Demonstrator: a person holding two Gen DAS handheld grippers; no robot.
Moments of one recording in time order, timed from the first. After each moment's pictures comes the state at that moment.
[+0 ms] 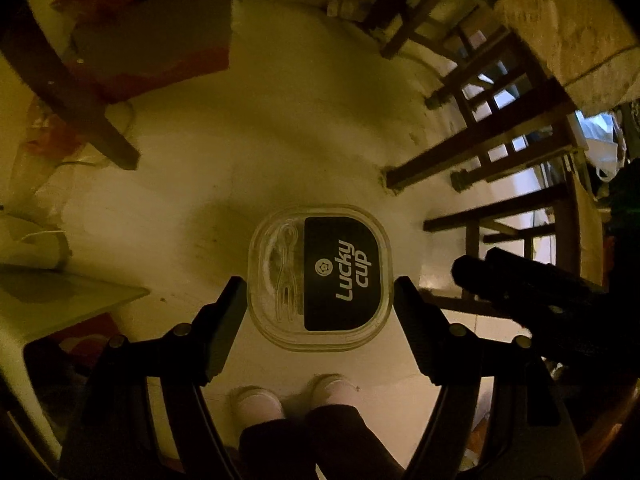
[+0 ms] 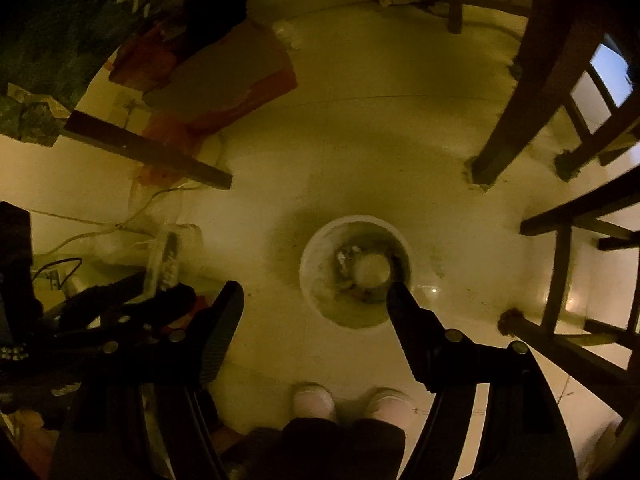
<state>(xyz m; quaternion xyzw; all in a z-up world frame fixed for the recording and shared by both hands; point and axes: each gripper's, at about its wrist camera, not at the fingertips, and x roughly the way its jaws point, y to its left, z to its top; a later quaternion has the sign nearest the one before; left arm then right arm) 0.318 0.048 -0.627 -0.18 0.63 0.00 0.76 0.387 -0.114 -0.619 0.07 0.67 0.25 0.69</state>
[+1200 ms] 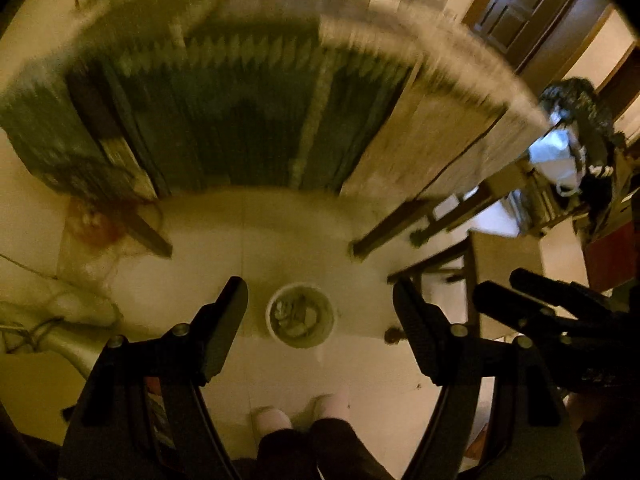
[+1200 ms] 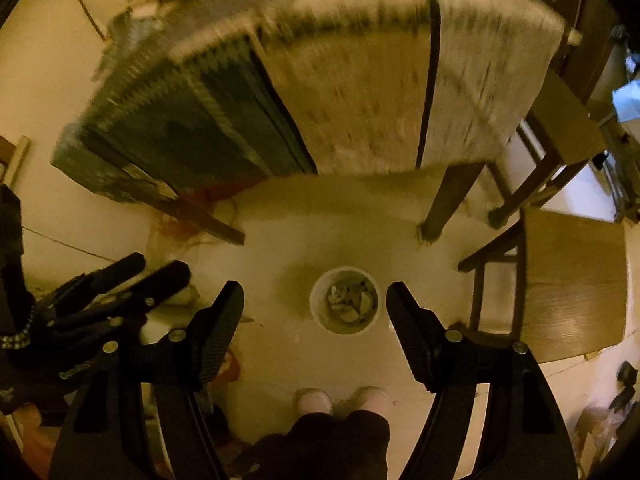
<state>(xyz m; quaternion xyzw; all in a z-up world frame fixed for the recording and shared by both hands) 0.297 0.037 -0.343 -0.12 0.52 0.00 0.84 0.374 -0.155 -0.379 0.06 0.60 0.21 0.77</state>
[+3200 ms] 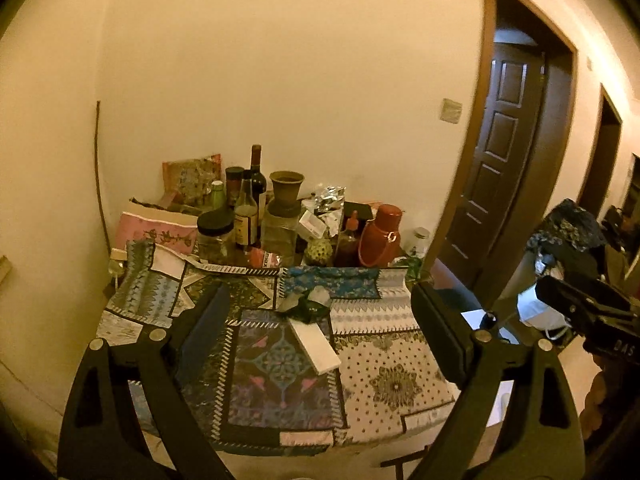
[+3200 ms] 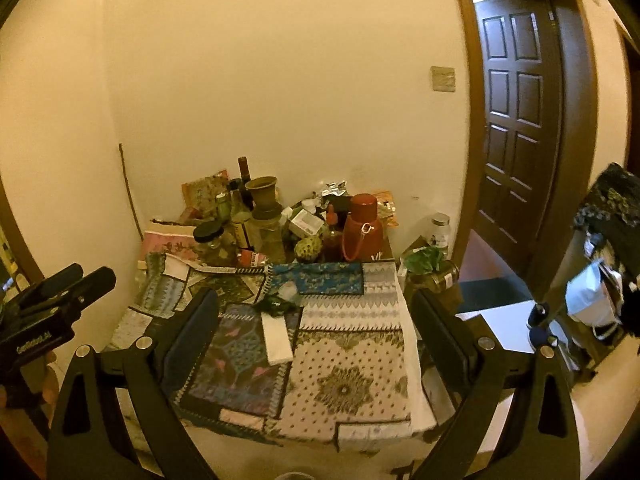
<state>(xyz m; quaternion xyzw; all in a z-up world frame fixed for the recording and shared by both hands) 0.440 0.027 -0.009 -0.08 0.25 0.05 0.96 0.514 -0.226 -0.042 0.04 0.29 0.20 0.93</state>
